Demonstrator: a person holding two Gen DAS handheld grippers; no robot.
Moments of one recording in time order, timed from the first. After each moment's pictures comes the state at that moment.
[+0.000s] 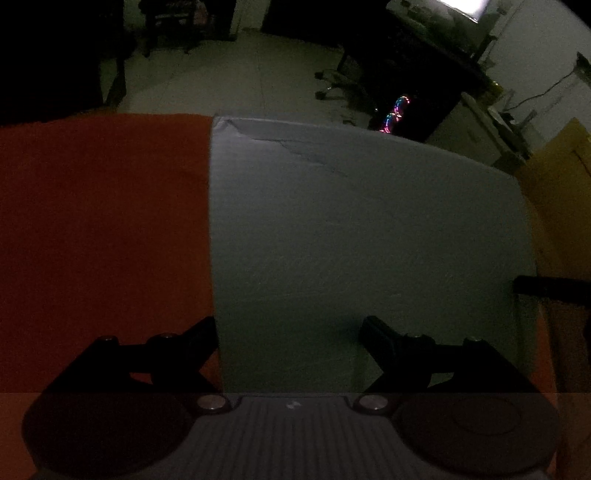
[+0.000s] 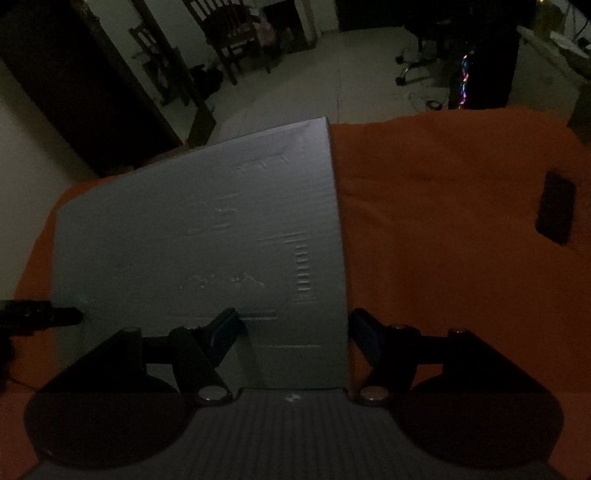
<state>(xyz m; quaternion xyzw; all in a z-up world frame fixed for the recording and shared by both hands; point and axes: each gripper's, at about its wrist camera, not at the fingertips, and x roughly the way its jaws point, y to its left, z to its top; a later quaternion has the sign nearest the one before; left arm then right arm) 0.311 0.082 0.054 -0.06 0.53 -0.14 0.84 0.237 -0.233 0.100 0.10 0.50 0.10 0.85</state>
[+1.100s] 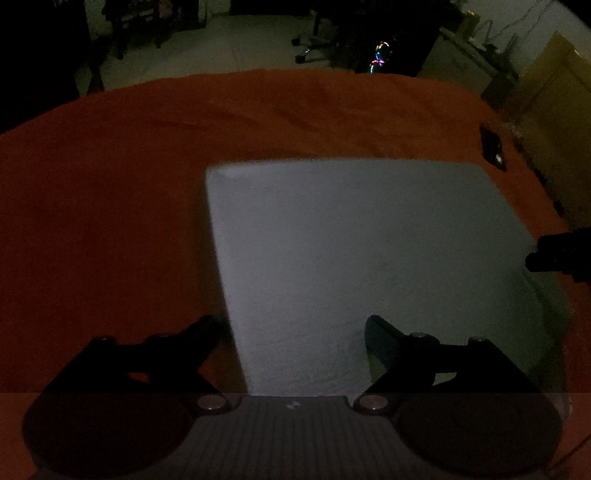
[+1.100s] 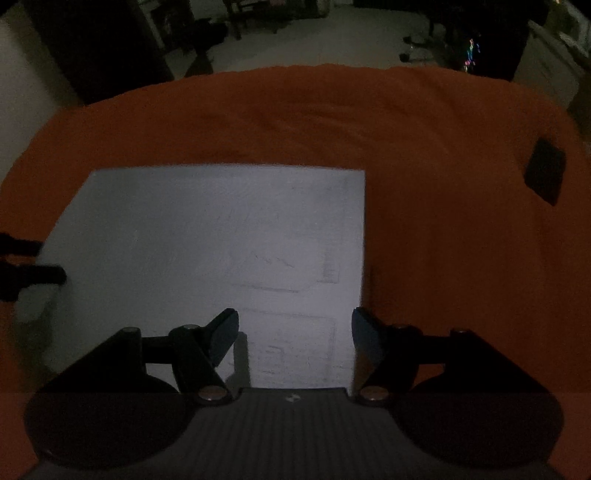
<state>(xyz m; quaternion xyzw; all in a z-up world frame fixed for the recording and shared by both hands) 0.247 0.073 -0.037 0.01 0.54 -0.16 0.82 0.178 -0.233 0.028 0.00 0.54 0.10 0.83</state>
